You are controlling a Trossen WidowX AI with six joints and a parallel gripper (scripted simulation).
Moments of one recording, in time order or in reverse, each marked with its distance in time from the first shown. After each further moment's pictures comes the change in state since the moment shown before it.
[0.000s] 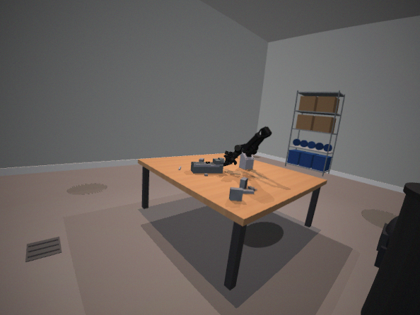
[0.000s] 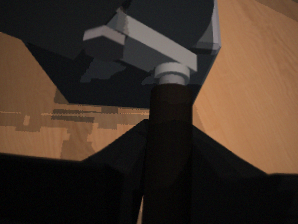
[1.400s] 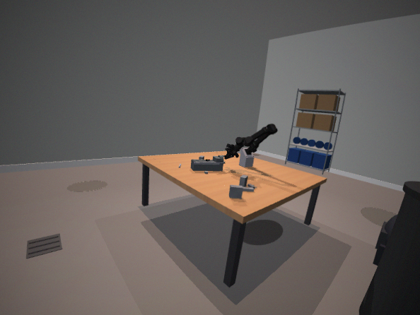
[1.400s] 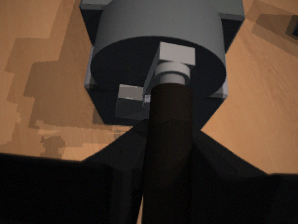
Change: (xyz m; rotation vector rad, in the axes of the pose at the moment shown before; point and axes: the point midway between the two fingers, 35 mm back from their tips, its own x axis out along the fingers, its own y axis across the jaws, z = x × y) arm -0.034 0.020 0.034 -0.007 0.000 -0.001
